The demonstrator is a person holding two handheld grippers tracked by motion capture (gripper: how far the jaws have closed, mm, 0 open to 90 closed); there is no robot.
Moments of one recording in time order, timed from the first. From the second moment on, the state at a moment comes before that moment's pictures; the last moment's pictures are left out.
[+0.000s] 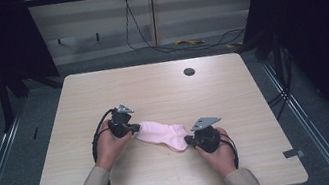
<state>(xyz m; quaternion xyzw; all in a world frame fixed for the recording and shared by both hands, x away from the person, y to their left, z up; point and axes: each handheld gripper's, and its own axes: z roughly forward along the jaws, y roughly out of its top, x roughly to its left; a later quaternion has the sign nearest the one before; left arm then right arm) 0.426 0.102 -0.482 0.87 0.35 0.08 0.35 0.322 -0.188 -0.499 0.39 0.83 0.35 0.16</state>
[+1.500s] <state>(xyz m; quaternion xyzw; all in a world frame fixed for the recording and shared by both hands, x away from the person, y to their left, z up) 0.425 0.113 -0.474 0.87 0.36 0.06 0.34 0.330 -0.193 -0.498 0.43 0.82 0.35 0.16</state>
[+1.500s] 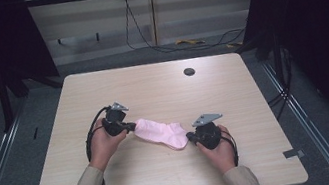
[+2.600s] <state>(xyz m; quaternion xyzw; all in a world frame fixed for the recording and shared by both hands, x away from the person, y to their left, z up) 0.417 0.116 -0.487 0.87 0.35 0.07 0.35 0.344 -0.181 -0.492 0.42 0.82 0.35 0.17</state>
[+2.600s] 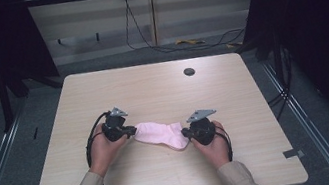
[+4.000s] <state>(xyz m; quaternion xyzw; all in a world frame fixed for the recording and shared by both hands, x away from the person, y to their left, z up) 0.417 0.105 -0.493 0.87 0.35 0.06 0.33 0.337 -0.185 -0.491 0.42 0.82 0.35 0.16</state>
